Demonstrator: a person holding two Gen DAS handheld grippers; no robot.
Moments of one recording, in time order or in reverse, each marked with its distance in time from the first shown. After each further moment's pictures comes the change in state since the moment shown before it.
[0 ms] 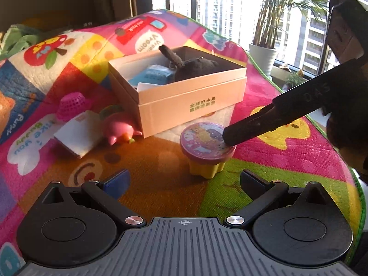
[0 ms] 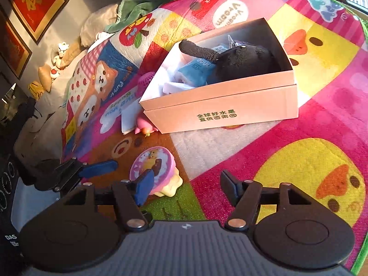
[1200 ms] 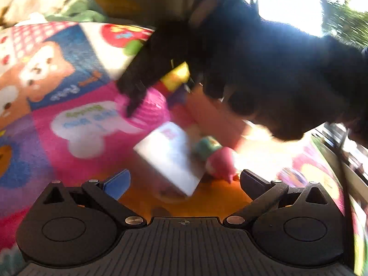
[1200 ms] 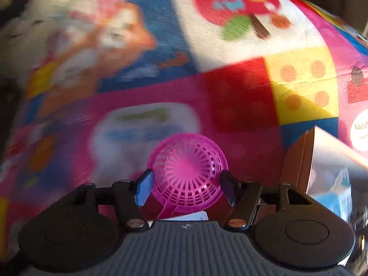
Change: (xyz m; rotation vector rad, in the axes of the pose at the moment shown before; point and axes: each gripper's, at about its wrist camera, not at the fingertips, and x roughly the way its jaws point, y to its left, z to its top) left arm -0.020 0.100 -0.025 -0.326 -0.154 -0.017; right arm 0.180 0.196 0.138 -0.486 0.250 -0.165
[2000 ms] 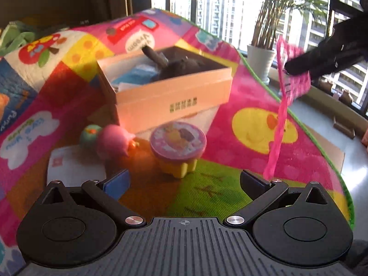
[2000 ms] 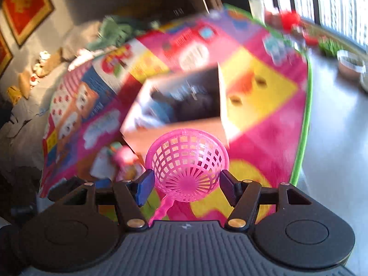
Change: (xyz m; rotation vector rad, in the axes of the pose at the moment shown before) left arm 0.024 -0.128 -0.023 0.291 0.174 0.003; right arm -0.211 -0.159 -0.268 0.508 -0.249 -0.008
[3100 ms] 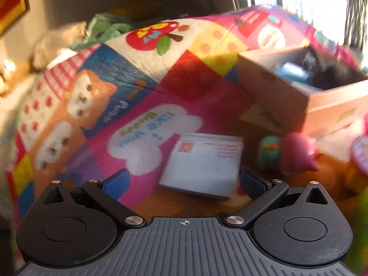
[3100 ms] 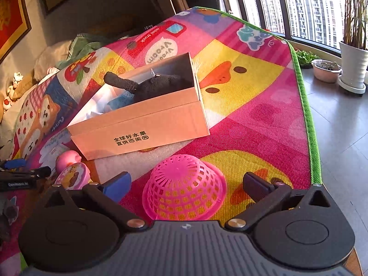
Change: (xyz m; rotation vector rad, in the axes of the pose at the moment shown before) left arm -0.003 0.124 0.009 -0.141 -0.006 0.410; right arm 0.102 -0.006 -0.064 0.051 -0.222 -0.134
